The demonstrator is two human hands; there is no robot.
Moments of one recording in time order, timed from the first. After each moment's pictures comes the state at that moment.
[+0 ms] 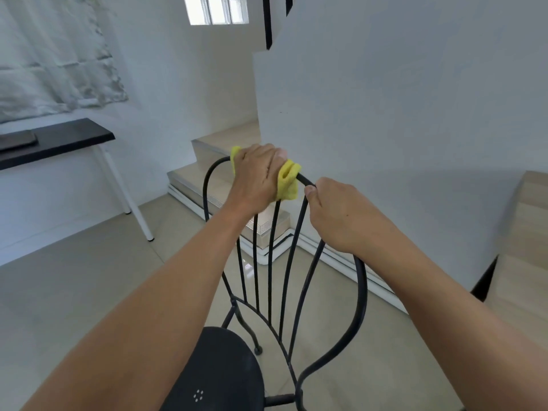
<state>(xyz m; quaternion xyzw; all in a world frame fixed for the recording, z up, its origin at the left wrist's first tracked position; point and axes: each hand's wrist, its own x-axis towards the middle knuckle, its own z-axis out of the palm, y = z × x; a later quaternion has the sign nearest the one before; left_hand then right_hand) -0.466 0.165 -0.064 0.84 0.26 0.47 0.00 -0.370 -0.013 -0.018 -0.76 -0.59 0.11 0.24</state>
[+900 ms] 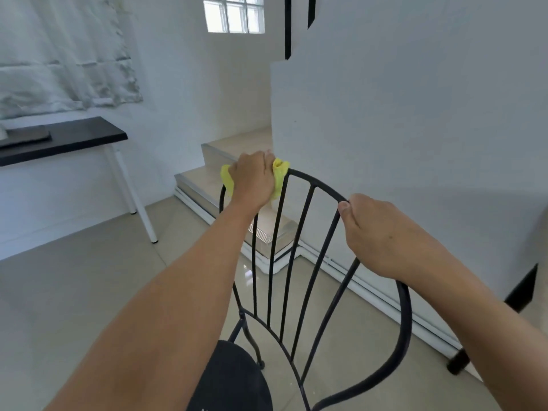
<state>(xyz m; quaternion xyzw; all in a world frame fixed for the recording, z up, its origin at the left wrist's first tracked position) -0.488 0.209 -0.059 0.78 0.44 0.45 0.05 -0.375 -0.013 -0.014 -0.78 -0.59 0.09 0.20</state>
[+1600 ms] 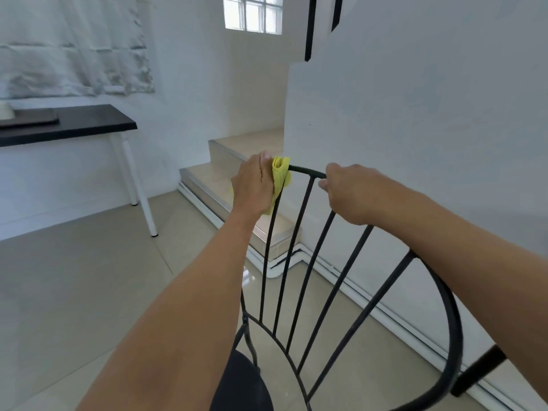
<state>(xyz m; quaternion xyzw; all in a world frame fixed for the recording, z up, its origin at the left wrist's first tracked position) -0.516 0.239 -0.090 0.71 0.44 0.53 0.14 -0.391 0.087 0.000 -0.74 -0.67 -0.04 0.04</state>
